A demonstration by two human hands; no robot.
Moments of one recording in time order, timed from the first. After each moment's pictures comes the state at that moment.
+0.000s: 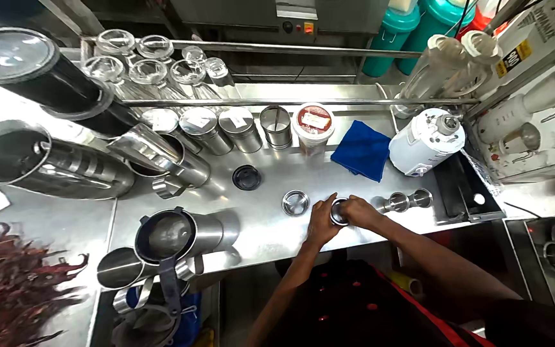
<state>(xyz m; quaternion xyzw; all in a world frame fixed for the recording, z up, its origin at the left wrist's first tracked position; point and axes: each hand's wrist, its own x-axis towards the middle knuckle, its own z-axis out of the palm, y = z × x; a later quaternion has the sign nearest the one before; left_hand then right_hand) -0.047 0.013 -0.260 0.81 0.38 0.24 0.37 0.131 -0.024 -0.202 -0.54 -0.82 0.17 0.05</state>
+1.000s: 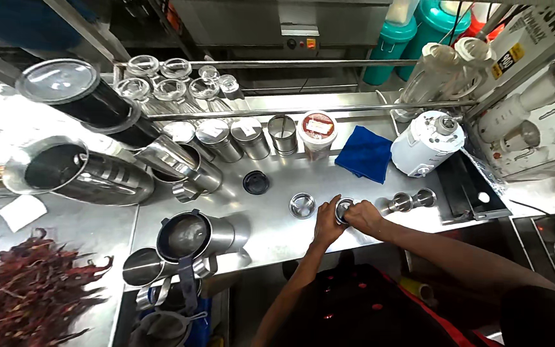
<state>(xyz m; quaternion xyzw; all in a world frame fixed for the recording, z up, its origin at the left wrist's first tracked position) -0.048 0.014 -0.257 0.79 0.40 0.23 0.40 0.093 -0.036 -0.156 -0.60 -0.79 0.06 -0.15</state>
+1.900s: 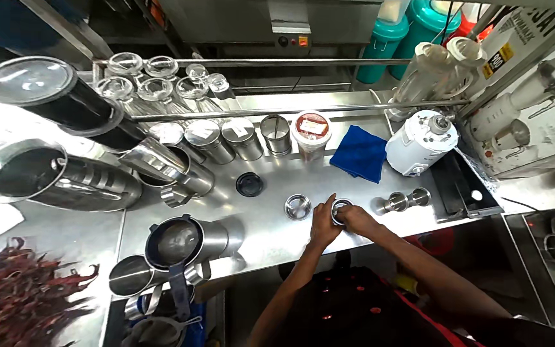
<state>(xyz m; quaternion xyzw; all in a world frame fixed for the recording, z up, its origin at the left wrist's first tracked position) -0.046 0.015 -0.254 0.80 0.40 0.21 0.39 0.109 -0.038 -0.213 -0.60 -0.77 0.20 0.11</state>
